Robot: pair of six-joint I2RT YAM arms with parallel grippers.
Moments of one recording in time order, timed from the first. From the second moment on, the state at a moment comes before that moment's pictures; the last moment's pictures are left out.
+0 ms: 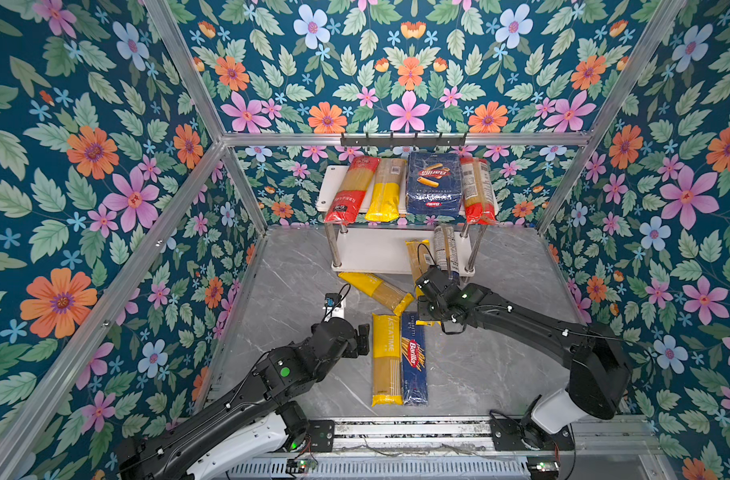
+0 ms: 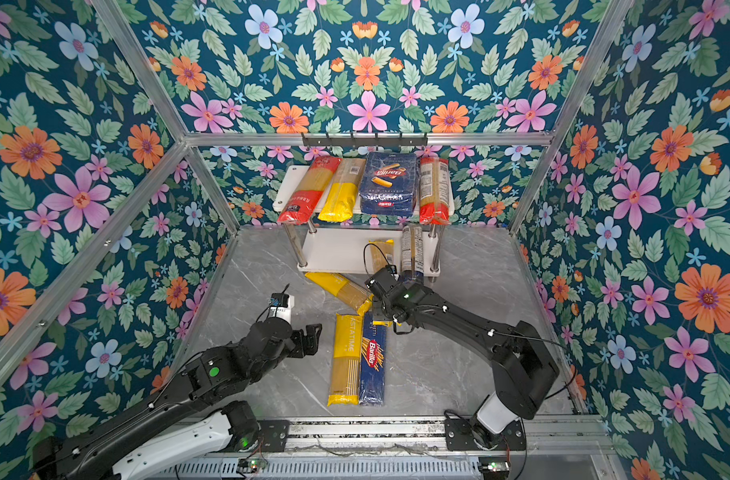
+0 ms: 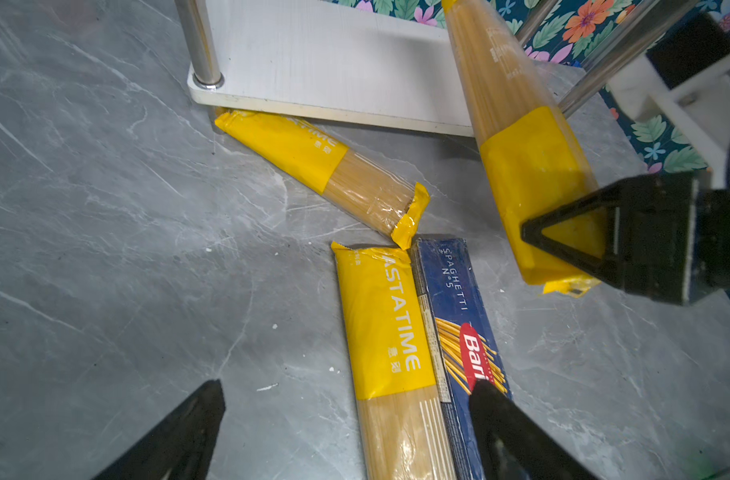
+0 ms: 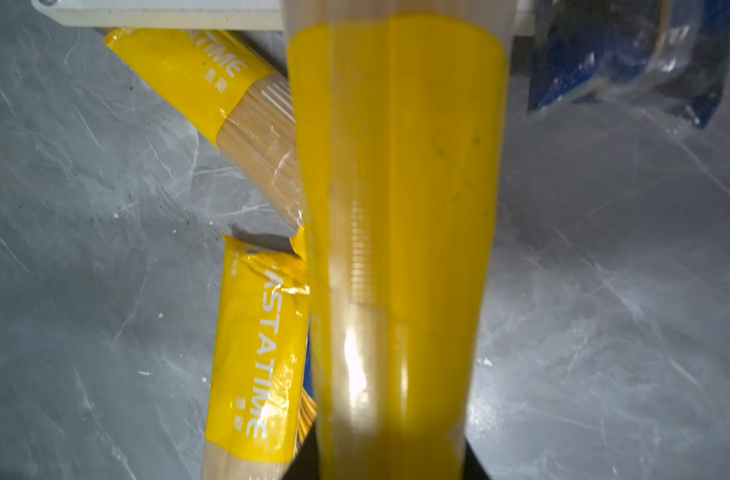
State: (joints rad) left arm -0.96 0.77 0.75 -0.69 -0.45 -0.65; right arm 0.76 1.61 1.23 -0.64 0.18 0.67
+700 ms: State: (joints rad) left arm -0.92 0.87 0.79 -0.69 -0.54 -0.57; right arm 0.57 1.92 1.50 -0.60 0.13 0.57
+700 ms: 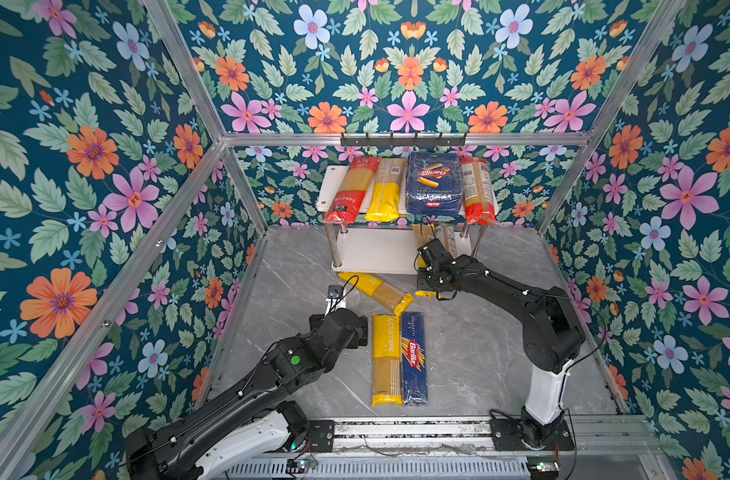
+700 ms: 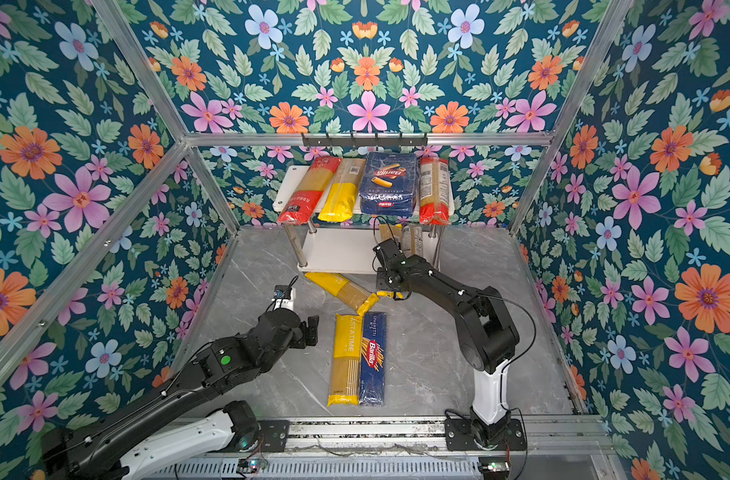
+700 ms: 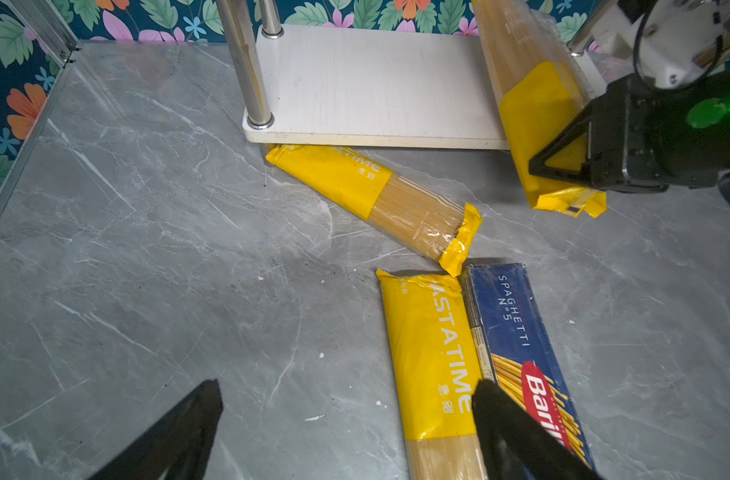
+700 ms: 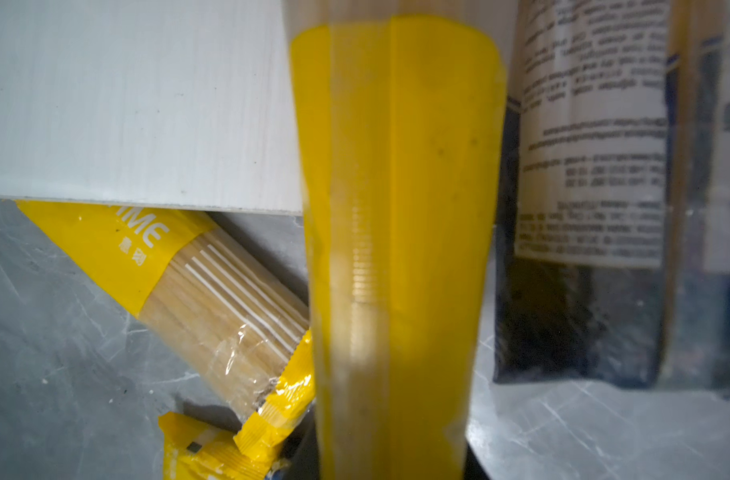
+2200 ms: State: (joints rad) left arm -0.84 0.84 0.78 -0.65 -0.45 -0.50; right arm 0.52 1.96 1.55 -0.52 0.09 0.57
